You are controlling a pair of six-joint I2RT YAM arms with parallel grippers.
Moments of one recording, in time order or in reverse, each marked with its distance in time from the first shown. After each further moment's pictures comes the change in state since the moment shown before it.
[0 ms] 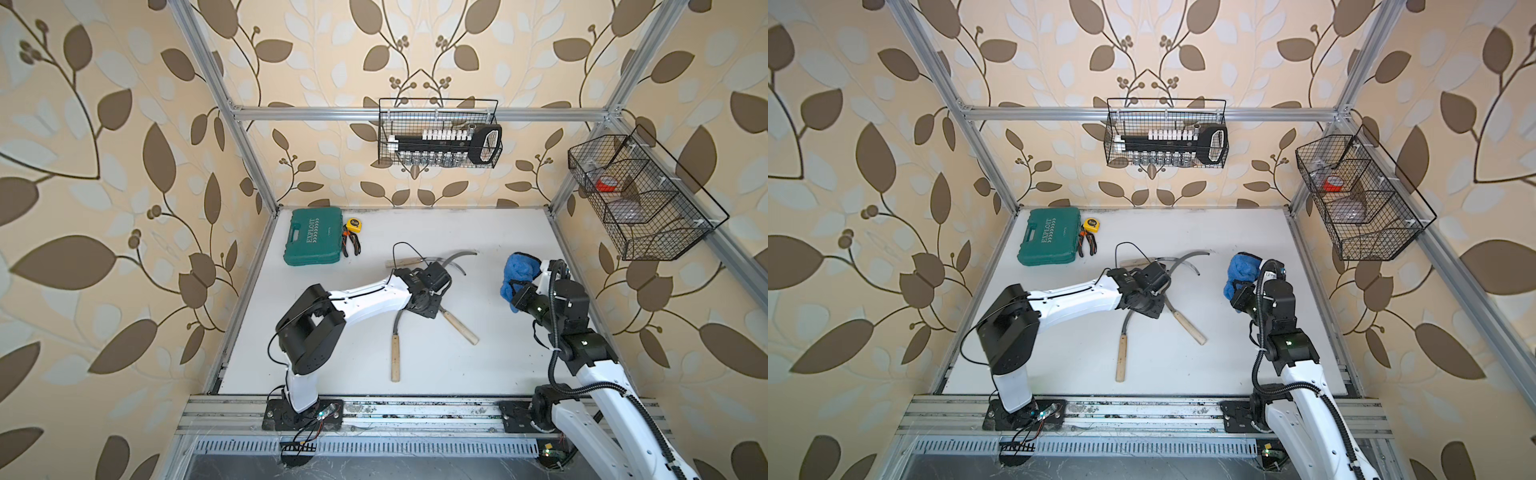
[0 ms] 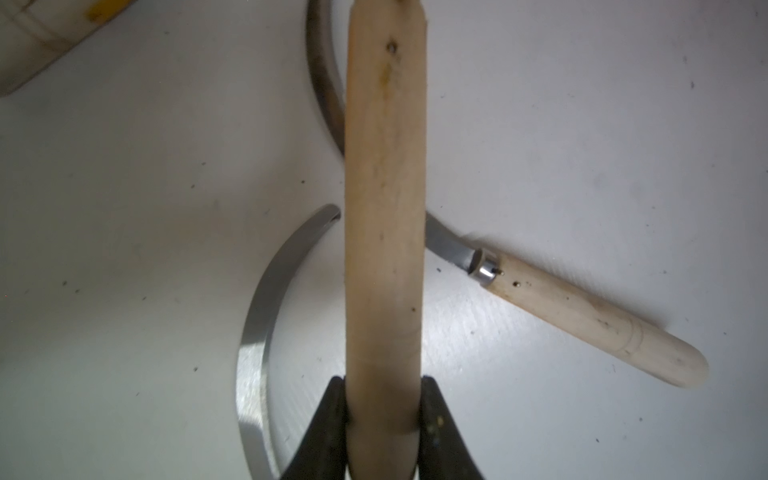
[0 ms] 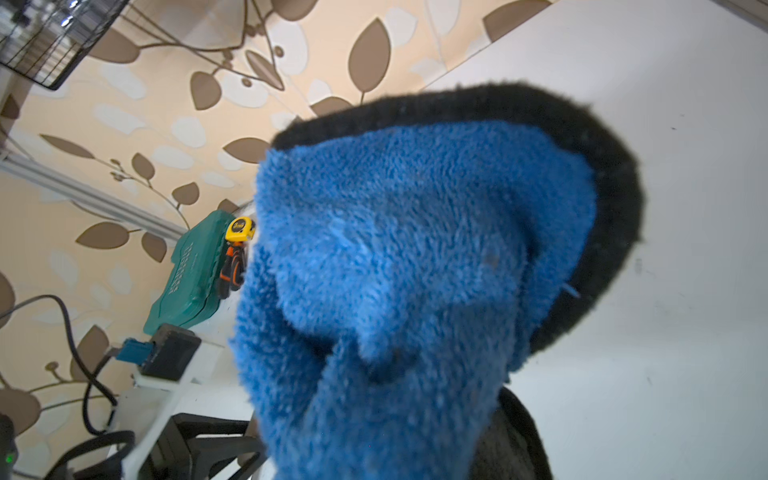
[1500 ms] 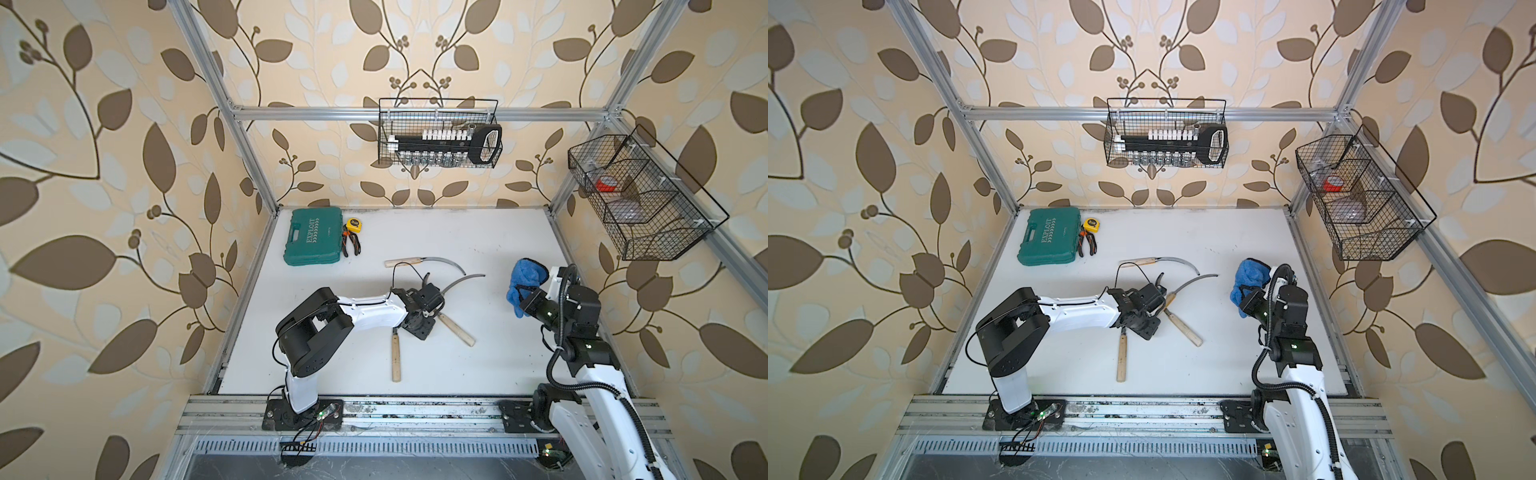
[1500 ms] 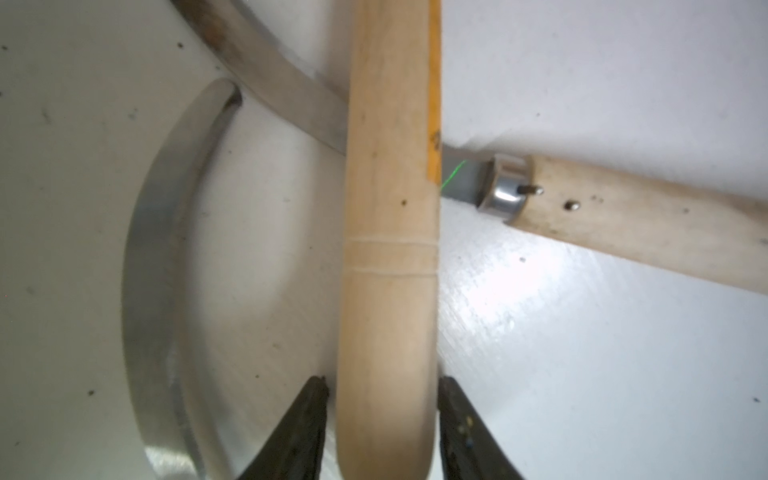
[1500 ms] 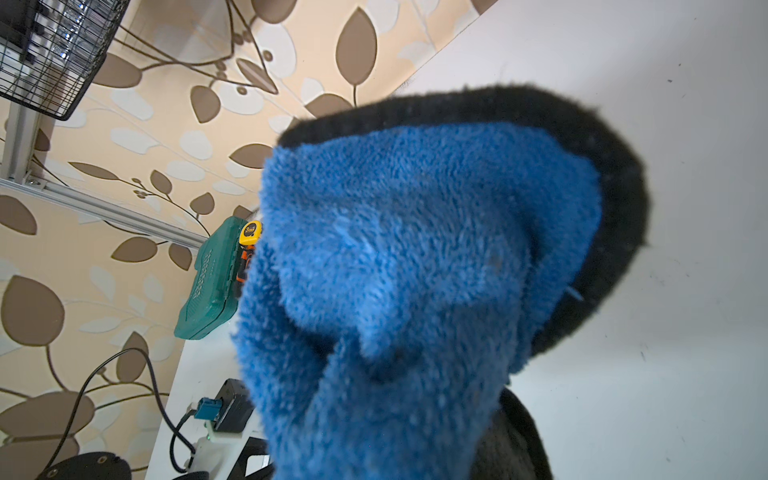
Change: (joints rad) left arm -0.032 -0.066 -0.287 0.187 0.034 0.107; right arm -0.145 -0.043 -0.058 0.003 -0.195 0.004
